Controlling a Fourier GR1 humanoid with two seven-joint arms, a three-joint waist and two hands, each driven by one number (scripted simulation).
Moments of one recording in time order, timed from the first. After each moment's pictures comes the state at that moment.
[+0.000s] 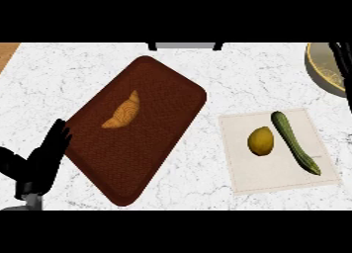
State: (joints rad) left arm 0.02 0.30 0.00 -1.35 0.36 0.07 0.04; right arm -0.39 -0.58 0.04 -1.44 -0.41 -0.11 -0.11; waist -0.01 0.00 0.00
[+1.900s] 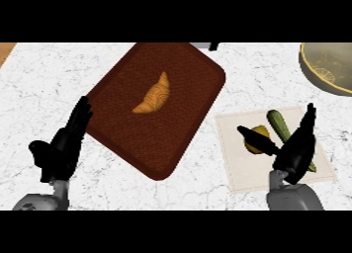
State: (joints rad) left arm -0.07 0.25 -0.16 -1.55 0.10 0.22 0.08; right arm -0.13 -0.06 0.16 -1.56 0.85 -0.80 0.83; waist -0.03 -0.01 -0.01
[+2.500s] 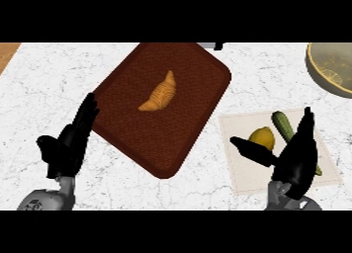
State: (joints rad) left arm -0.09 0.21 -0.16 -1.56 0.07 0.22 0.12; right arm -0.09 0.00 0.24 -1.80 1.05 -0.51 1.12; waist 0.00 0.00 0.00
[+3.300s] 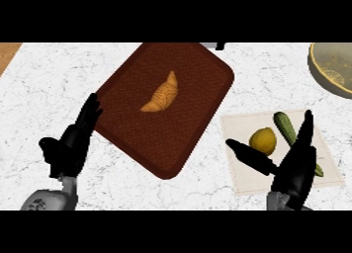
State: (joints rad) left arm -0.09 0.18 -0.14 -1.54 0.05 0.17 0.09; right arm -0.04 0.00 0.28 -1.84 0.98 -0.63 1.03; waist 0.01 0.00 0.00
